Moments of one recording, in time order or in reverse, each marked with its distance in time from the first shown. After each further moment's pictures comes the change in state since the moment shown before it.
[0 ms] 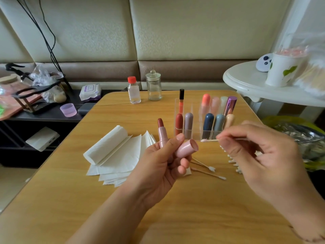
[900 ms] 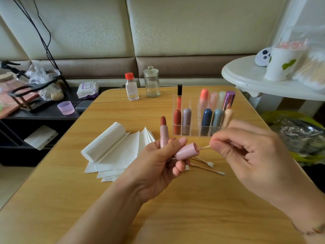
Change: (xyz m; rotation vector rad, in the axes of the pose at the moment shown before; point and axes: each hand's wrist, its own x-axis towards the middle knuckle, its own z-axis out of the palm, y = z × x) left_hand 0.003 0.000 -0.006 0.081 -0.028 -0.080; right_hand 0.000 0.008 -0.001 -0.199 -0.169 -0.075
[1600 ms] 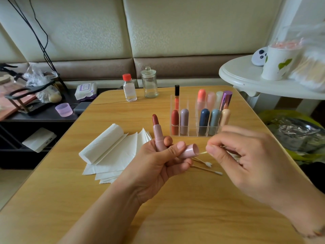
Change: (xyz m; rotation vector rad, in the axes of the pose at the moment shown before) left_hand 0.003 -0.004 -0.003 -0.068 -0.015 0.095; right_hand 0.000 -0.007 -0.003 -0.006 -0.066 0.036
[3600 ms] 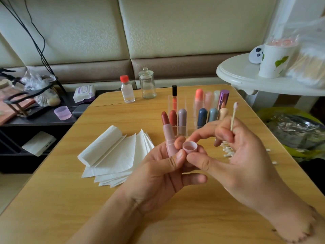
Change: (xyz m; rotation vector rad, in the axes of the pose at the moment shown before) left_hand 0.001 -0.018 -0.007 -0.126 -0.438 0.024; right_hand 0.003 -0.029 0.018 0.487 0.121 0.206
